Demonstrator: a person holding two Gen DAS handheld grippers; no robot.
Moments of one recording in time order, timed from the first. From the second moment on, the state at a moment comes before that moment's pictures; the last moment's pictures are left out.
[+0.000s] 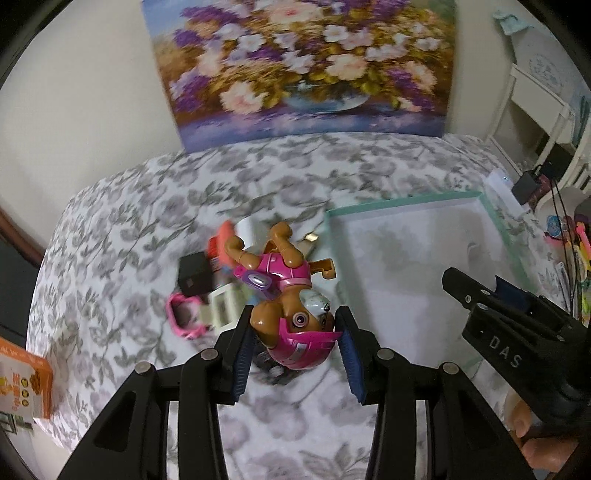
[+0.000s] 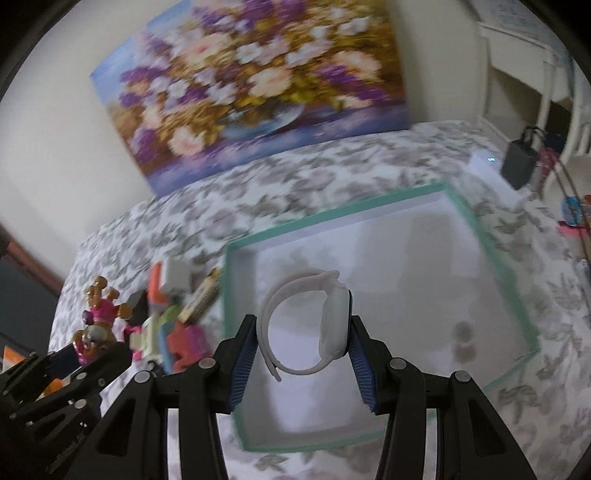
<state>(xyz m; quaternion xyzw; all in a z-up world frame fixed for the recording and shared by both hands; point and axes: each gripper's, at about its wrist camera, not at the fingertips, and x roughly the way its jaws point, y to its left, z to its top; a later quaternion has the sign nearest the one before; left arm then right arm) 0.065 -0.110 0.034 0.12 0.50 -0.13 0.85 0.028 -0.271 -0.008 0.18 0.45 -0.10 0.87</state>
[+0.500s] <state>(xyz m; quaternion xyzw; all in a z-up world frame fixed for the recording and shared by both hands) 0.081 -0.195 0.004 0.15 0.51 -0.17 0.83 0.031 -0.355 -0.012 0.20 0.43 -0.19 0.86</state>
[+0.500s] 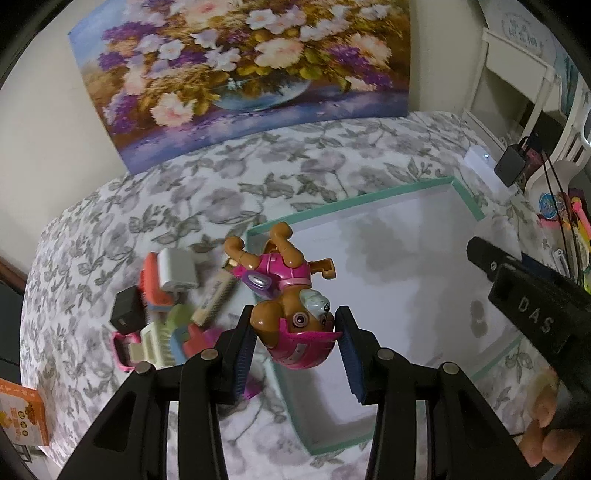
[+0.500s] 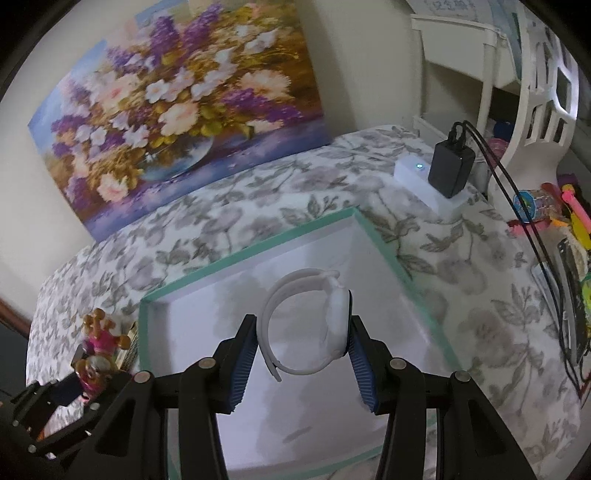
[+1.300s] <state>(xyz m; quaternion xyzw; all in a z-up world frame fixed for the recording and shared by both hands) 0.107 -0.235 -0.056 0.16 0.54 -0.17 0.81 0.063 -0.375 -0.062 0.19 0.49 -0.19 0.83</state>
